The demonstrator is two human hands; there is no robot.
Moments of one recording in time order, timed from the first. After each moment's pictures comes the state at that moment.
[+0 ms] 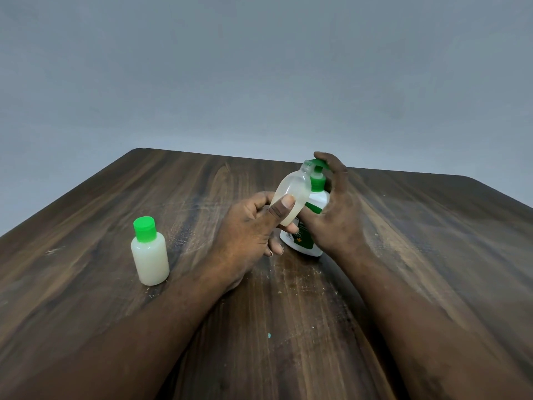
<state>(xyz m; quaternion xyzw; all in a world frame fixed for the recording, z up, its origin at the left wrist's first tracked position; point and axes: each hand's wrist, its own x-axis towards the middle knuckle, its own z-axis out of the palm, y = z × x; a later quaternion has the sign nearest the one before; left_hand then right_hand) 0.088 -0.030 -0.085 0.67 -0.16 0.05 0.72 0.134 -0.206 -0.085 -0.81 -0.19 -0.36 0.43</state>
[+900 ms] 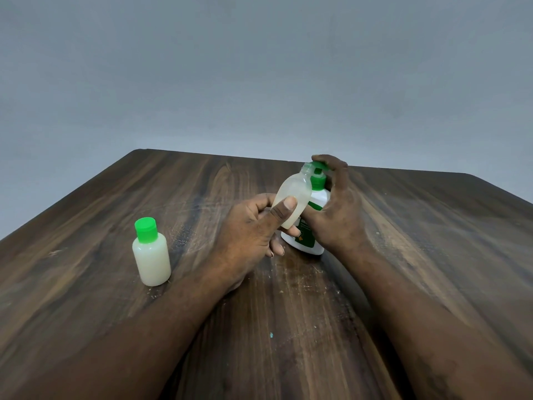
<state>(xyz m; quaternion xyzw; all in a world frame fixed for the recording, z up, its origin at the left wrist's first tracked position) 0.089 -0.029 -0.085 0.67 -0.17 0.05 0.72 0.134 -0.204 -0.083 -0.82 -0.17 -0.36 0.42</state>
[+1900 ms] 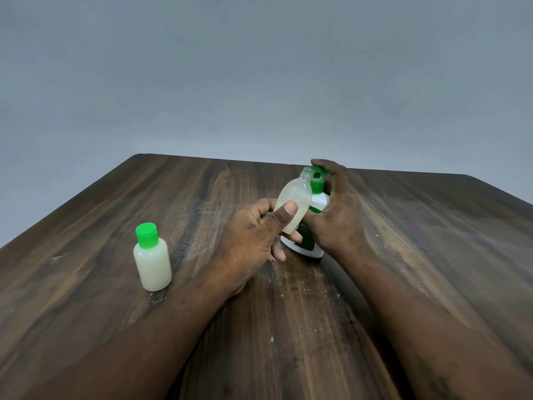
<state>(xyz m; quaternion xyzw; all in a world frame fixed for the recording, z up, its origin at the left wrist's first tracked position) 0.088 -0.031 -0.085 0.68 -0.17 0.04 0.71 0.134 -0.205 -0.083 -0.81 -0.16 -0.35 0.44</state>
